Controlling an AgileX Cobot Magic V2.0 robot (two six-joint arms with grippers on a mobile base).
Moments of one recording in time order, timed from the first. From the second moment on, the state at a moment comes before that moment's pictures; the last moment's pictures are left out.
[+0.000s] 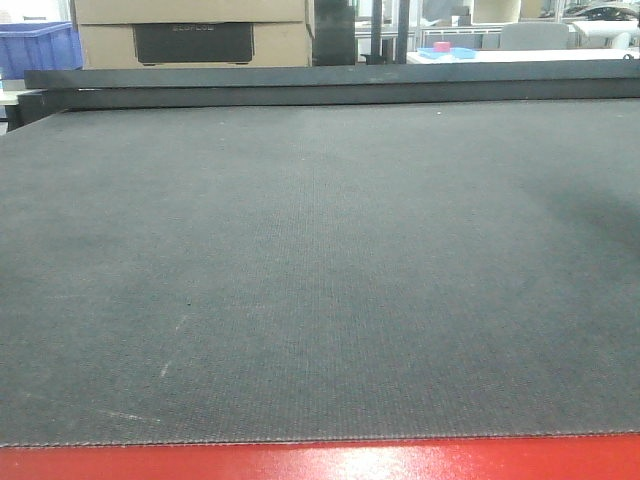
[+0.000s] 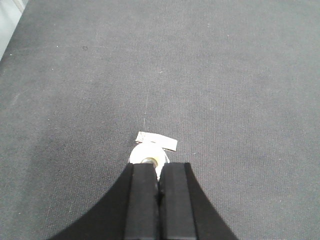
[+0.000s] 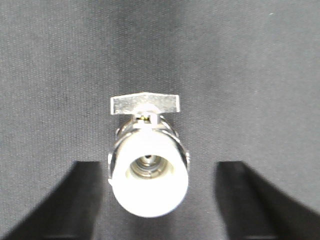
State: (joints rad) left arm -0.05 1.13 -1.02 0.10 0.70 -0.11; right arm 0.09 1.60 -1.38 -0.01 1.22 0.01
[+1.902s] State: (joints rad) left arm -0.05 1.14 -1.02 0.10 0.71 -0.11; right arm 0.06 1.76 -1.38 0.04 1.22 0.01
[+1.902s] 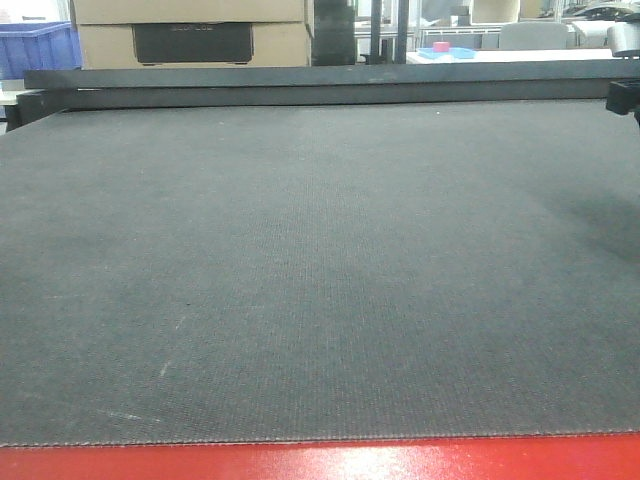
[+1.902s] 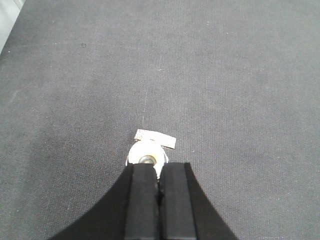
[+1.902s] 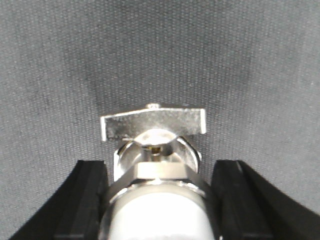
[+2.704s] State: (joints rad) left arm -0.05 1.60 -1.44 0.10 1.06 0.01; right arm 0.06 1.76 -1.38 0.06 1.22 0.01
